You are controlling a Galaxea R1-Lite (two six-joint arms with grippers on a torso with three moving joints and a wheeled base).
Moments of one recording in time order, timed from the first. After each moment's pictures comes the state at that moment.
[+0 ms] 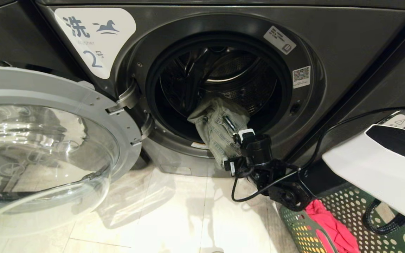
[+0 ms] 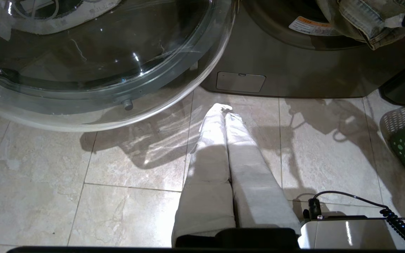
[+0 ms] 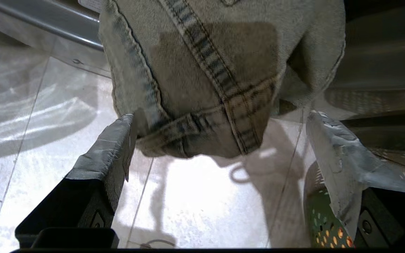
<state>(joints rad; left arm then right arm) 0.00 0.00 0.00 0.00 0.00 0.02 0.61 2.21 -1.18 -0.67 -0.45 0.11</state>
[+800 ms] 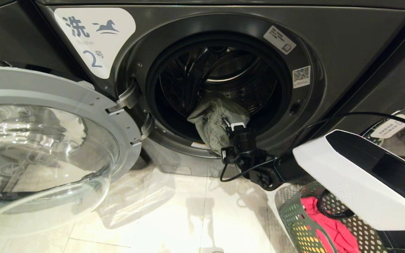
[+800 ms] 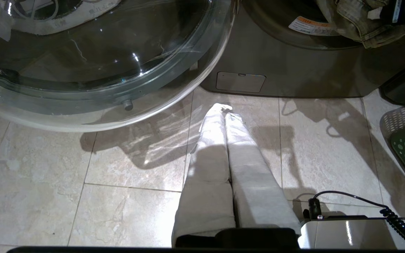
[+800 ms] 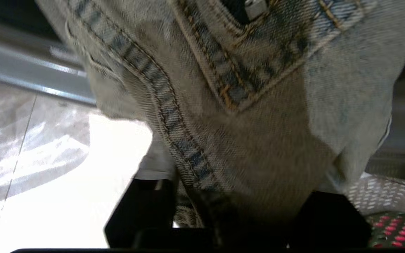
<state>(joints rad) 0.00 0.00 0.00 0.00 0.00 0.02 0.55 2.43 -1.55 -0.58 -0.44 0.11</state>
